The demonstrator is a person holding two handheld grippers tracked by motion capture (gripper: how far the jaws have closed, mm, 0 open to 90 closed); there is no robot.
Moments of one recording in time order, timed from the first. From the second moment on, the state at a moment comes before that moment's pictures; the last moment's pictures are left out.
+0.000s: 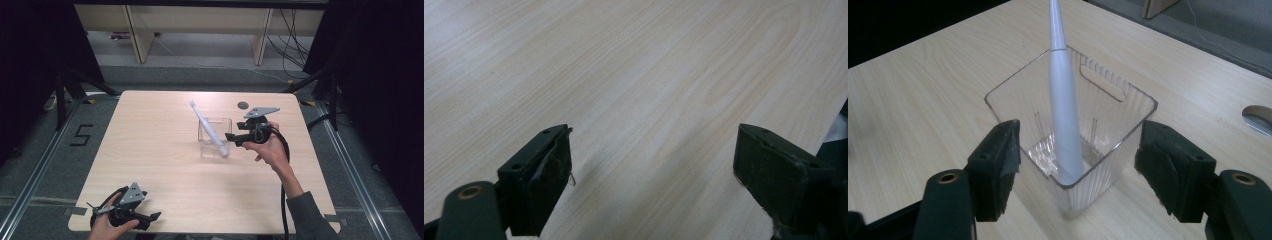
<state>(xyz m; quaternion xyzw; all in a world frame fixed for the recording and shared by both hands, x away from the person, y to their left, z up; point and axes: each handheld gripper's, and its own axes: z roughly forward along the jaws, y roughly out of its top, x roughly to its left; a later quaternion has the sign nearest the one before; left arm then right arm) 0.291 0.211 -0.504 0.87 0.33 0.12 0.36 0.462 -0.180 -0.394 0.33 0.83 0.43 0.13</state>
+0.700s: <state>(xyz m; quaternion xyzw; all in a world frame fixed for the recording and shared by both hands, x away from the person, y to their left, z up) 0.290 0.212 -0.503 0.87 0.32 0.12 0.35 0.445 -0.194 -0.400 0.32 0.83 0.43 0.14</state>
